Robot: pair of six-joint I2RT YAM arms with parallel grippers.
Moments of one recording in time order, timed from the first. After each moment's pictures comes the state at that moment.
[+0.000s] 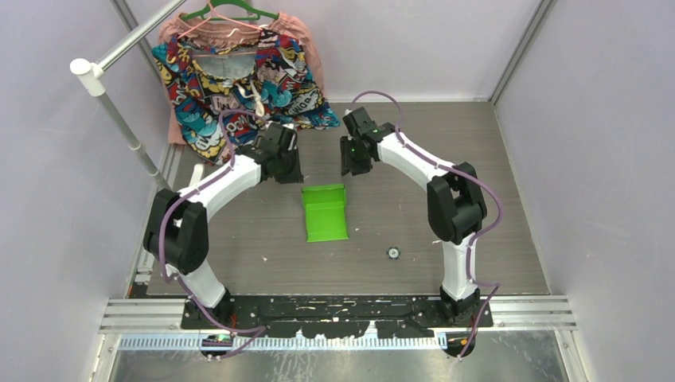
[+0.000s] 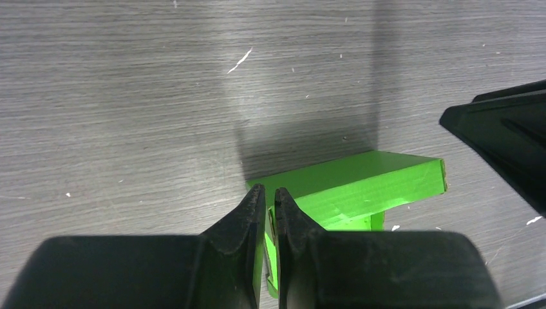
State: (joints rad) left arm -0.46 1.69 1.27 -0.51 0.01 -0.50; right arm 0.54 2.01 1.66 -0.68 -0.03 0.44
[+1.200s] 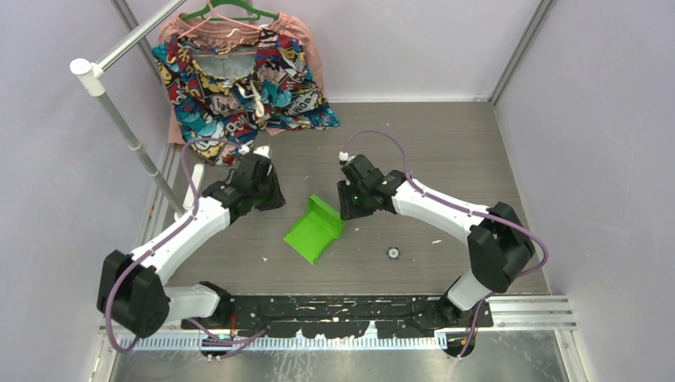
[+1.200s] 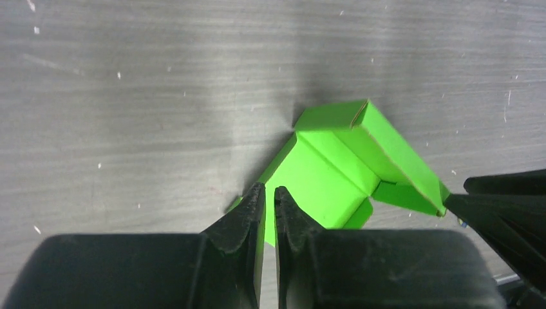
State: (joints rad) left arm -0.48 1.27 0.93 -0.50 -0.06 -0.55; right arm 0.75 1.57 1.12 -0.55 -0.02 0.49
